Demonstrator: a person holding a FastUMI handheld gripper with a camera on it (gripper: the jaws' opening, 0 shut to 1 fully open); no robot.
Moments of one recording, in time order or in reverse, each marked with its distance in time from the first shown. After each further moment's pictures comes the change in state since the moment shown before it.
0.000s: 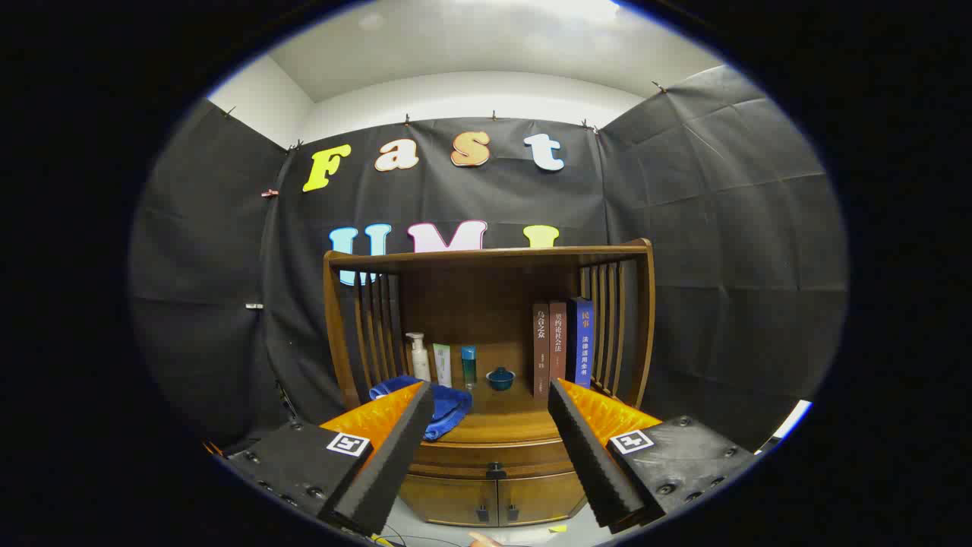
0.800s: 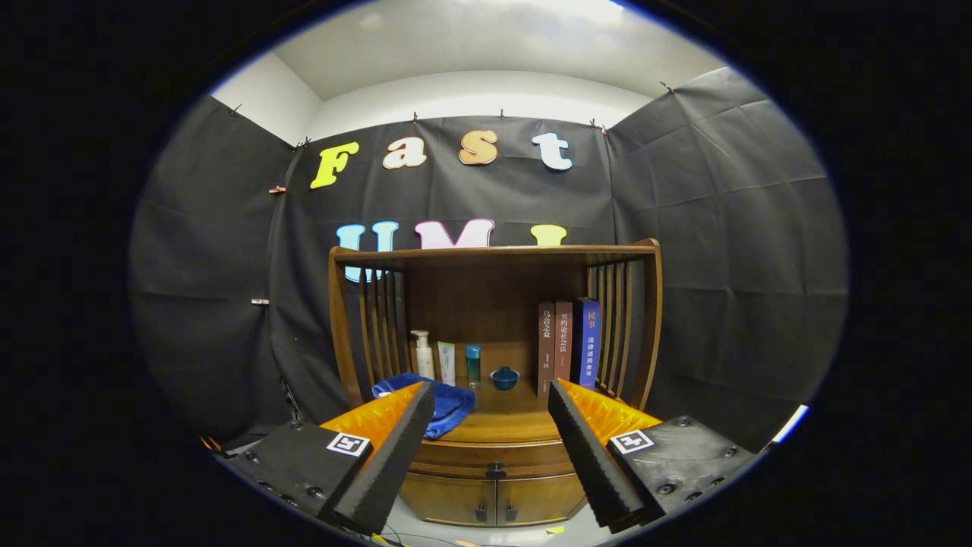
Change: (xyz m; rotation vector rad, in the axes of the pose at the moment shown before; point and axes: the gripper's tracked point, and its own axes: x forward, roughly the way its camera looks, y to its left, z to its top) arm 0.001 -0.003 0.001 -0.013 0.005 0.025
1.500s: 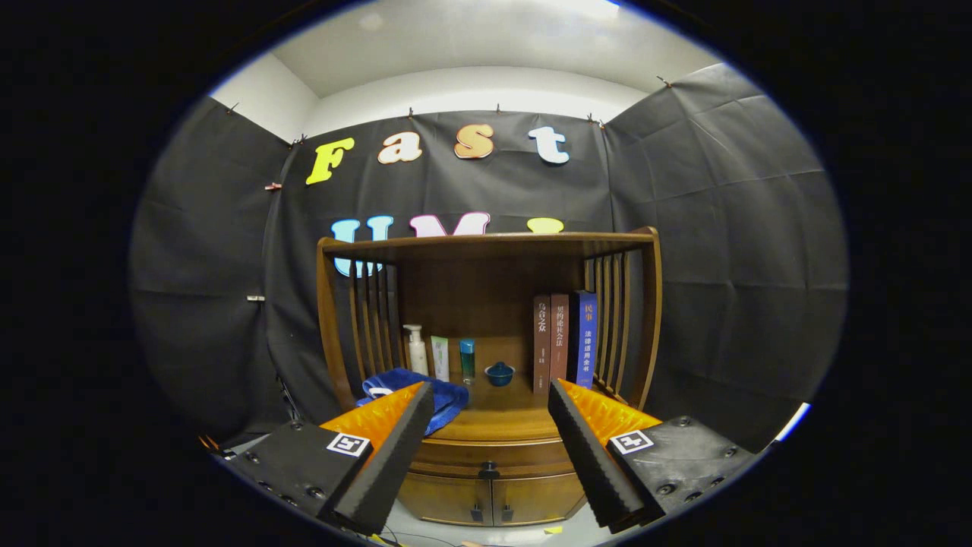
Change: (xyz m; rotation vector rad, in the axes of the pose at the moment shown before) arm 0.022 -0.012 -0.025 0.006 0.027 0.002
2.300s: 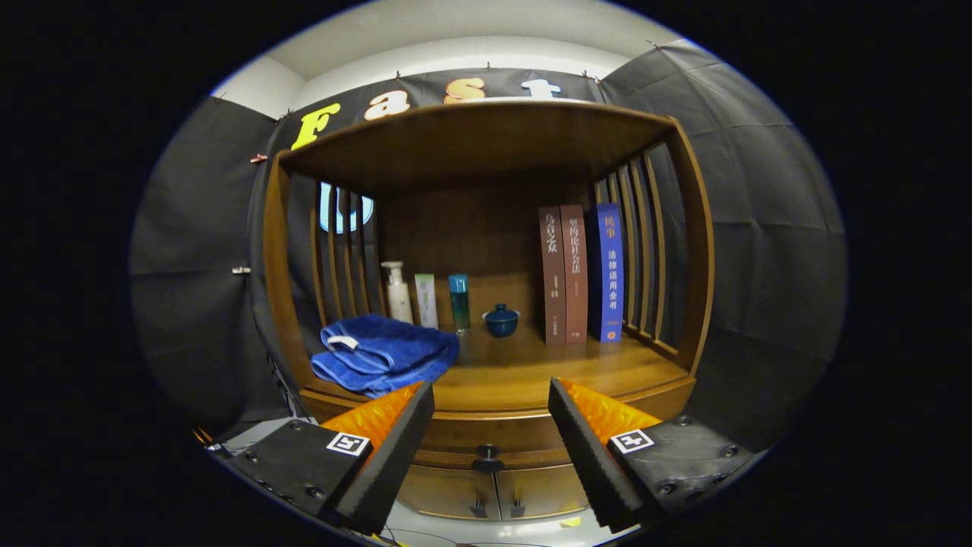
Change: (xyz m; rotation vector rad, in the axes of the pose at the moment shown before) arm 0.098 -0.008 -0.152 0.026 0.121 0.002
